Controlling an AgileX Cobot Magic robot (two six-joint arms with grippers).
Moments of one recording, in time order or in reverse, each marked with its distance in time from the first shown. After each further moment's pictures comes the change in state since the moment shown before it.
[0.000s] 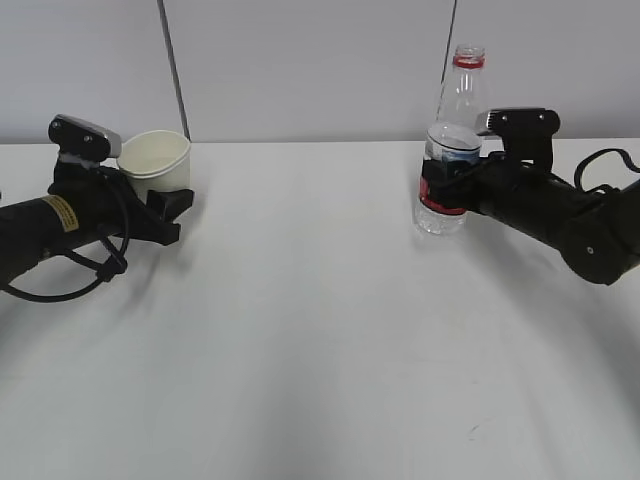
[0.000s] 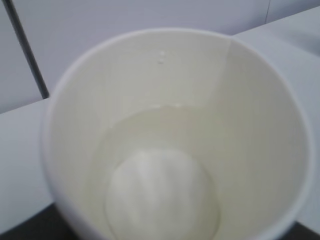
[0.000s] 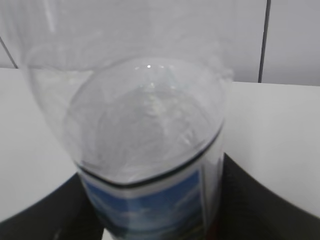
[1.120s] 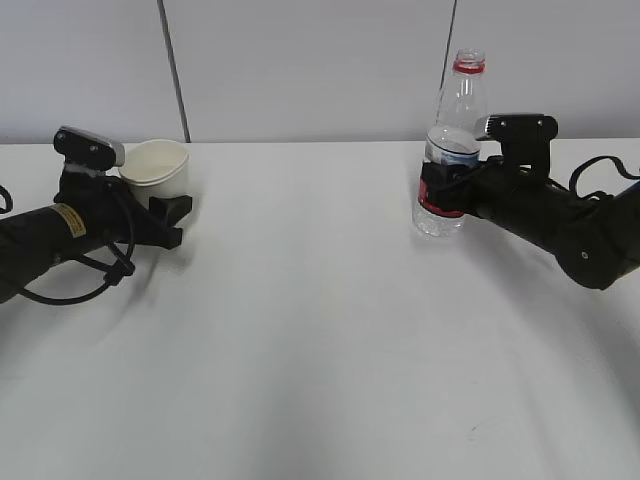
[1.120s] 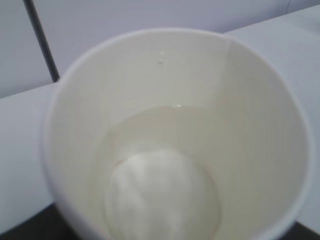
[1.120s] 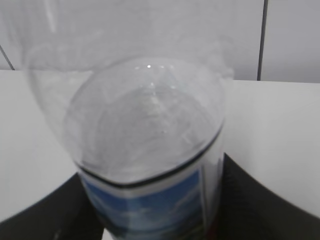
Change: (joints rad) left arm 0.000 0.069 -0.036 -0.066 -0.001 0.026; right arm 0.000 0.029 -0.007 0.019 -0.028 -0.008
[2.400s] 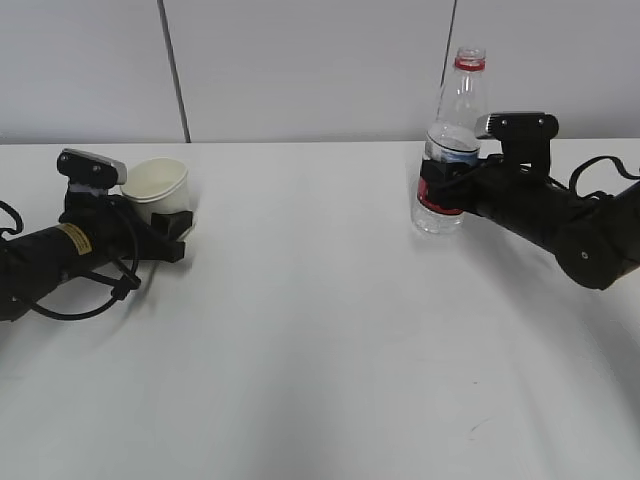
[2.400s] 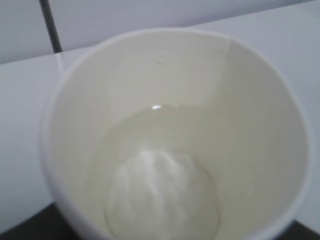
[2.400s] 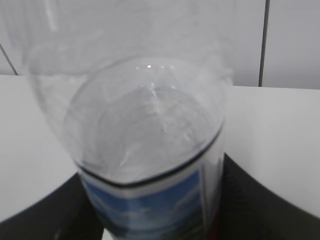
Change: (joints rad) left arm 0.000 0.071 -0.002 -0.045 -0.052 0.007; right arm 0.000 0.000 0.000 0.000 -0.017 0.000
